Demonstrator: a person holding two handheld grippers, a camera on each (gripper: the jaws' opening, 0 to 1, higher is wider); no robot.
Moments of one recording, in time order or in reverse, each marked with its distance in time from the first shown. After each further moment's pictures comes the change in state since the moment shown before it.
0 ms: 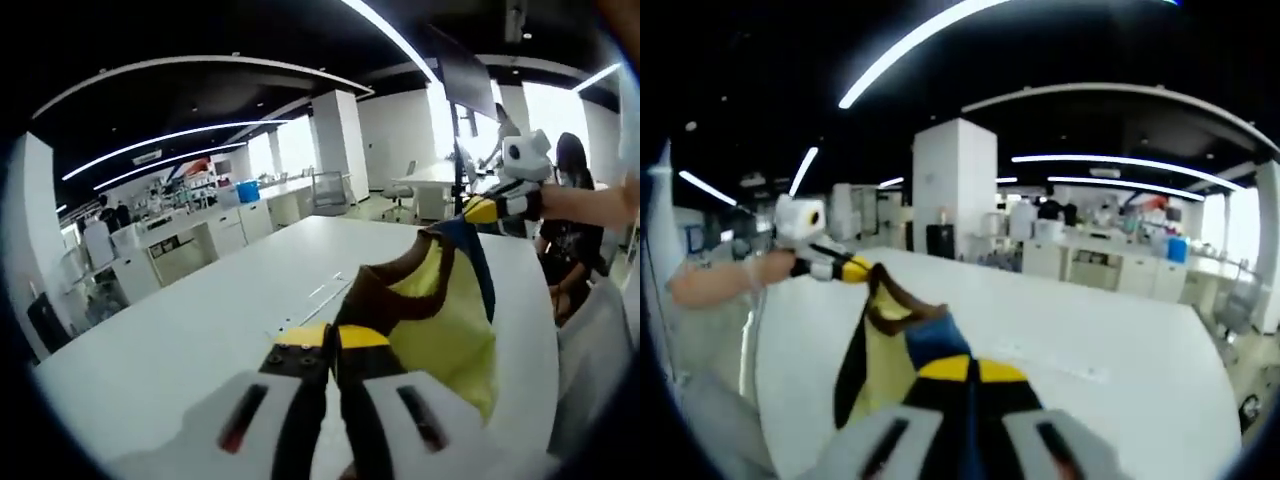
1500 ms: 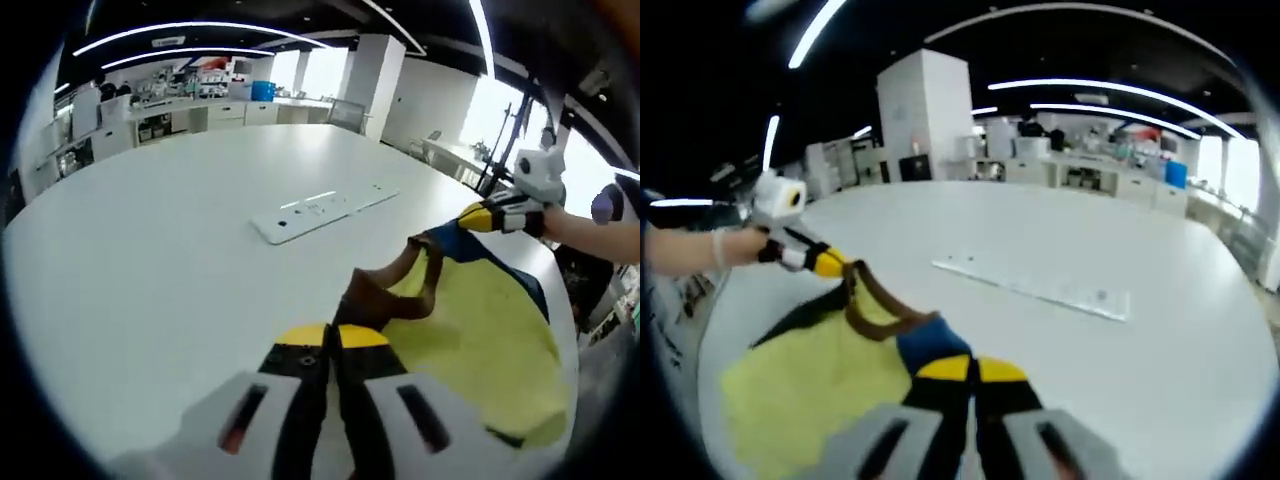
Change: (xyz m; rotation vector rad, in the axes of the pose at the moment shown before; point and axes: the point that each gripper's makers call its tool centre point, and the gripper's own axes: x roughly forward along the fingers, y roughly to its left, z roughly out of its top) left arm 0.147 0.046 -0.188 -0.375 0.305 -0.072; right arm 0.166 -0.115 -0.160 0.096 0.319 -0.028
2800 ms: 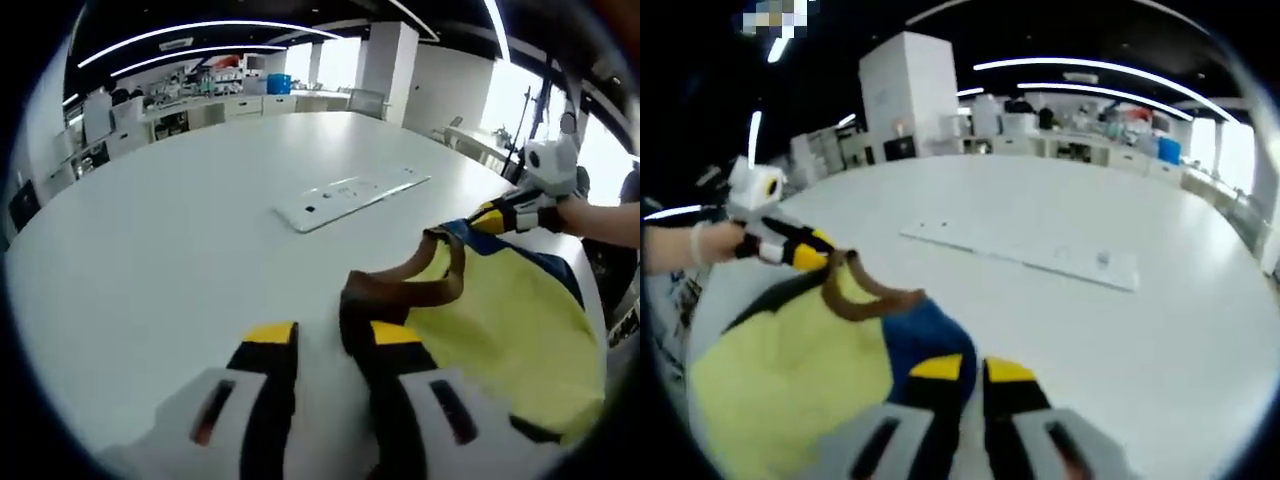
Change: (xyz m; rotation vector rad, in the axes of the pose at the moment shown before) left arm 0.015 0.021 0.005 0.019 -0.006 0.120; right arm 0.019 -0.016 -0.023 0.069 0.043 -0.038
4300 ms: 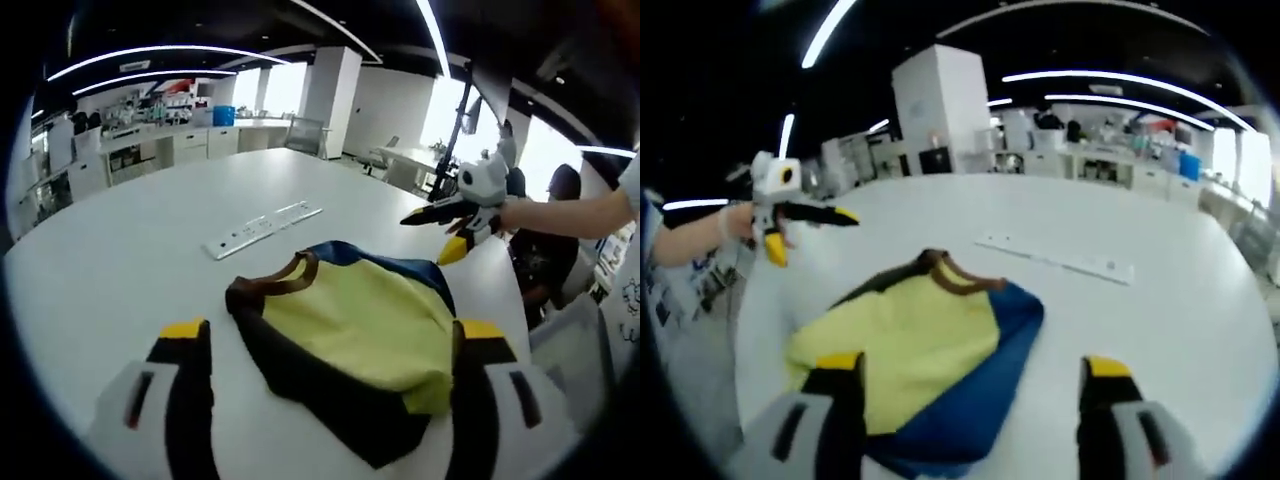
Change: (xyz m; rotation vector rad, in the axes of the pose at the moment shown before) left arm -0.139 -0.100 0.008 0.082 -0.093 -0.236; right arm -0.124 0.067 -0.016 -0.056 -0.024 0.126
